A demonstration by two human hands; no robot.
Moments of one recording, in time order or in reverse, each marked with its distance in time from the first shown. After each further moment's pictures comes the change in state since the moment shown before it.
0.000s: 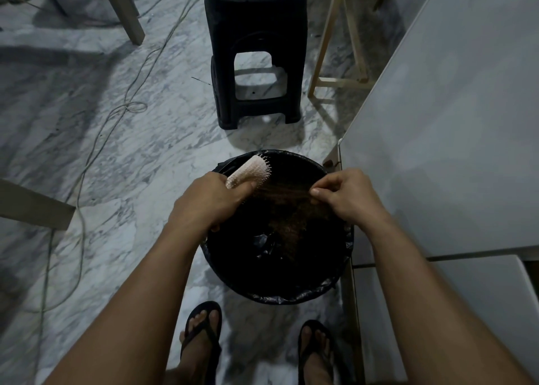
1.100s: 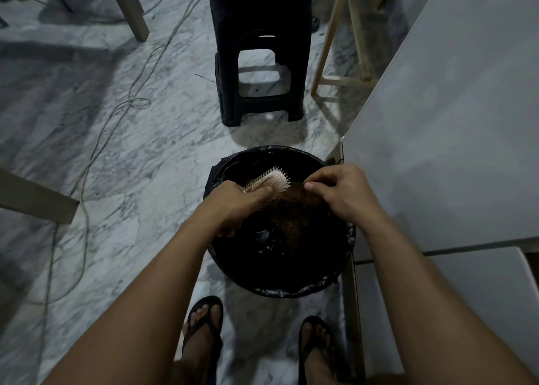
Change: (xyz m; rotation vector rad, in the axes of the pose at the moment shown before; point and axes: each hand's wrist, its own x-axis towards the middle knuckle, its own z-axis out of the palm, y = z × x) left_hand -0.002 -0.005 0.024 -0.210 -0.209 -0.066; right_hand -0.004 -0.005 0.010 0.060 0.024 -0.105
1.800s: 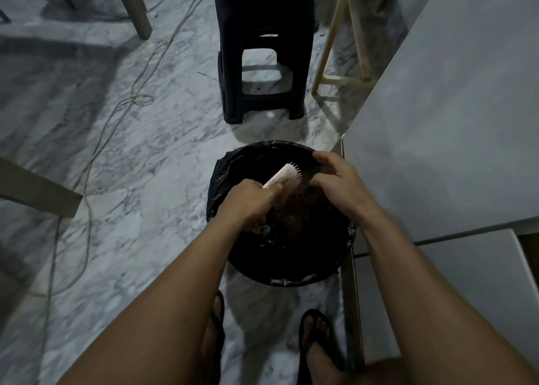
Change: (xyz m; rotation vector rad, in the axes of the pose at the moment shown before) left_hand -0.005 -0.001 0.026 -0.094 0.020 0.071; right_hand -0.009 -0.010 0.011 0.226 -0.016 0.134
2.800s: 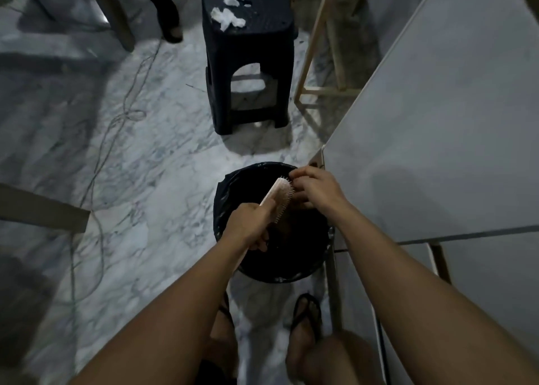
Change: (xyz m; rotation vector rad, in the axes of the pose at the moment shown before) left_hand -0.055 0.052 -0.044 -0.105 -0.105 -0.112; right_hand -0.018 -0.097 -0.018 0.093 -0.010 0.260
